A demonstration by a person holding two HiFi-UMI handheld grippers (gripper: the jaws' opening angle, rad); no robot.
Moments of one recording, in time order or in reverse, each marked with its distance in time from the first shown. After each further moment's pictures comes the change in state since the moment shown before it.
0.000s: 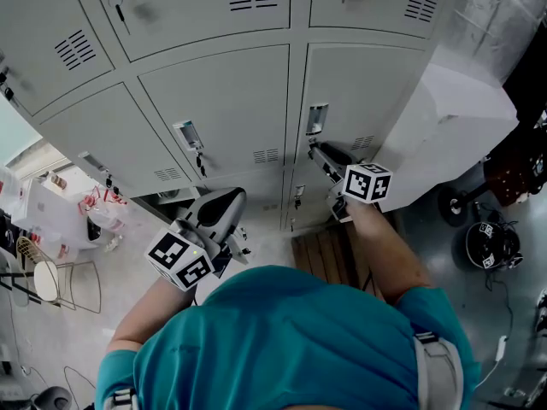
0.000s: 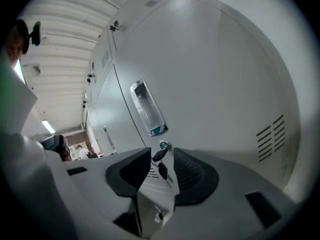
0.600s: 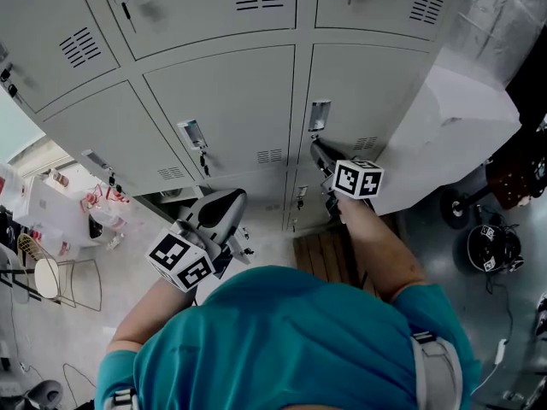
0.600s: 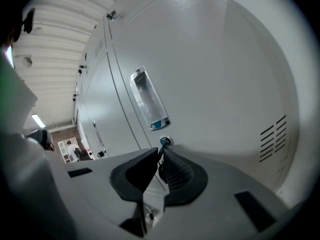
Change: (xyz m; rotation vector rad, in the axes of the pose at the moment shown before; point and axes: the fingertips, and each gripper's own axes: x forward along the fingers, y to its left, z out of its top) left arm -0.006 0.002 -0.001 0.003 0.002 0.014; right arm 0.022 -0.004 -0.006 -0.016 0.024 -0.100
